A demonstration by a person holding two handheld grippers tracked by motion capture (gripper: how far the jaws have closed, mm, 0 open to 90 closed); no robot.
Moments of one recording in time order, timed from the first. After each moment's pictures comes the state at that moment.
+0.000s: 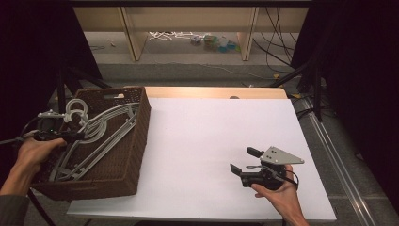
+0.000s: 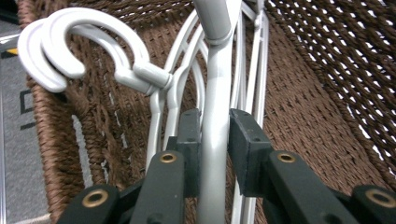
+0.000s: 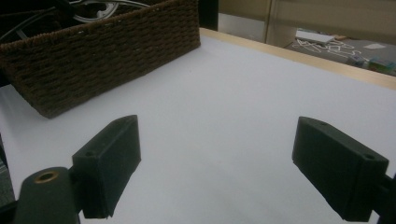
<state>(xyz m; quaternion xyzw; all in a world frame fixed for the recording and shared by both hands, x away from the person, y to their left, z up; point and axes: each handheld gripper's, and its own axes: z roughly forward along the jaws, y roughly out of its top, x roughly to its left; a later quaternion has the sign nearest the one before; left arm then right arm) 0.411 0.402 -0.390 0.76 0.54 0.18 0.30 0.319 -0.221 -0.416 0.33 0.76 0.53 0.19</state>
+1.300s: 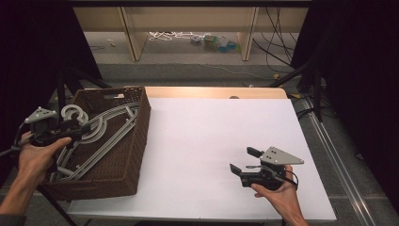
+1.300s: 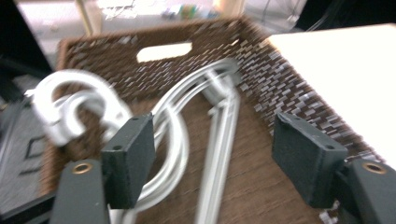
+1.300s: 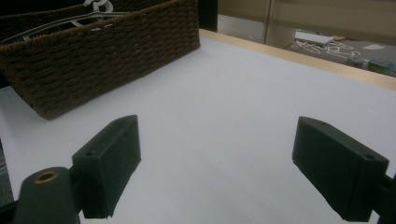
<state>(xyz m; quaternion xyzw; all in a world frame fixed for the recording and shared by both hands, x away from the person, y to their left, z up) 0.371 0.357 -0.352 0.68 0.53 0.27 0.43 0.320 -0.221 -0.416 0.33 0.76 0.53 0.20</state>
